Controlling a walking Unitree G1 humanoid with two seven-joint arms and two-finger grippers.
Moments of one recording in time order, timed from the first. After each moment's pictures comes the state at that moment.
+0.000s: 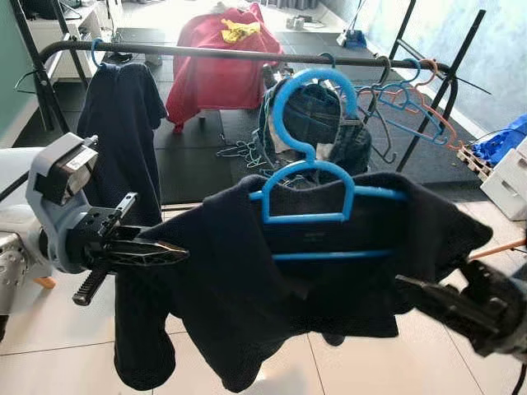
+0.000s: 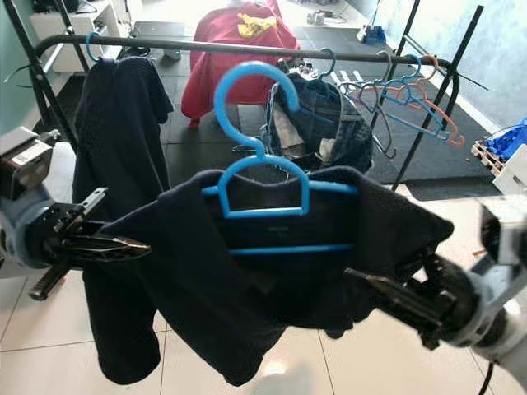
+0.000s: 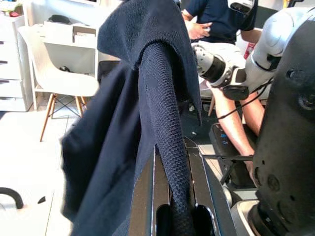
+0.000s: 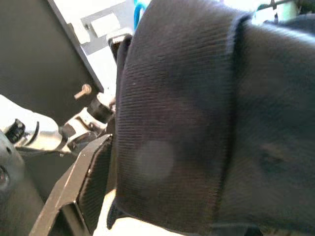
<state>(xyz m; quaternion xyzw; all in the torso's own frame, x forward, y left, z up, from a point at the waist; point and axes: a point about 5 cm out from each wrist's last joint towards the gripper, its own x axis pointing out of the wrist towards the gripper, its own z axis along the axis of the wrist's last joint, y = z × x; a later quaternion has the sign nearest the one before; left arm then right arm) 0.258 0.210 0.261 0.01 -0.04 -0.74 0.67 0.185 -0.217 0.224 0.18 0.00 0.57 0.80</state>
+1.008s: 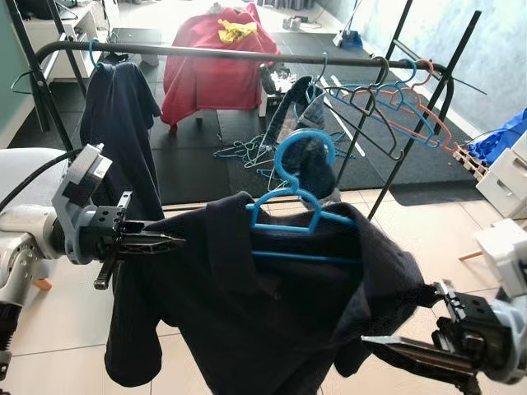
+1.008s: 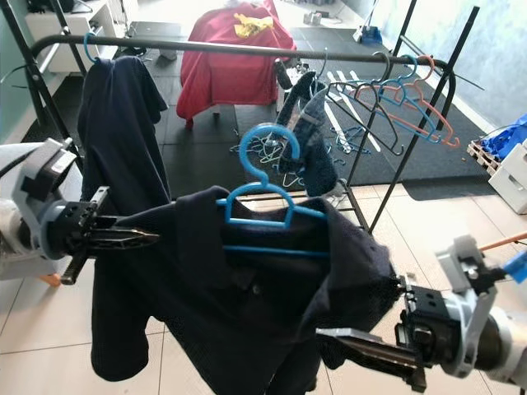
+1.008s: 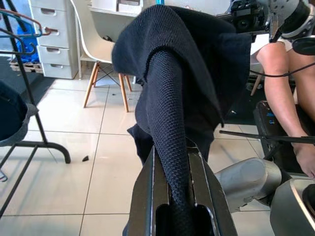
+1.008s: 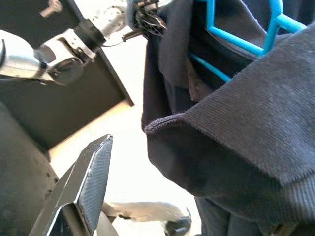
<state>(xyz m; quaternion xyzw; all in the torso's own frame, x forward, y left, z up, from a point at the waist) 0.288 0.230 0.237 0.06 -0.01 -0.65 0.76 0.171 -0.215 0.235 0.05 0.09 0.57 0.82</state>
